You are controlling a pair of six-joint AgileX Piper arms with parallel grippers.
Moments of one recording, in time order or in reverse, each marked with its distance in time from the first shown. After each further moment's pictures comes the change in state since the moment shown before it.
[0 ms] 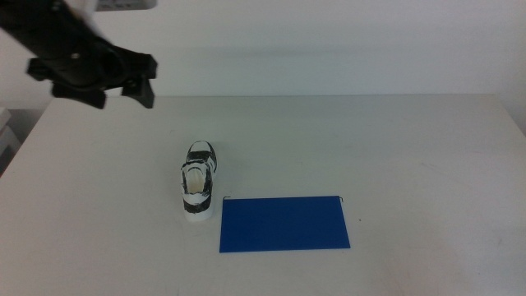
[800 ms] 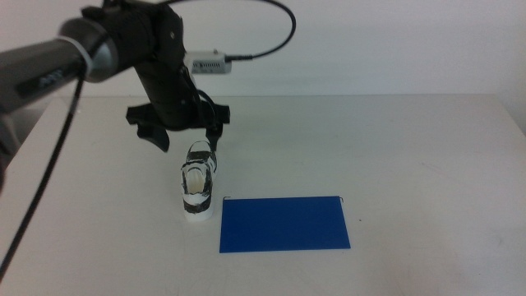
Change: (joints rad) left arm -0.165 0.407 -0.197 0.119 0.019 -0.270; right arm 0.000 0.000 0.000 0.000 0.000 0.000
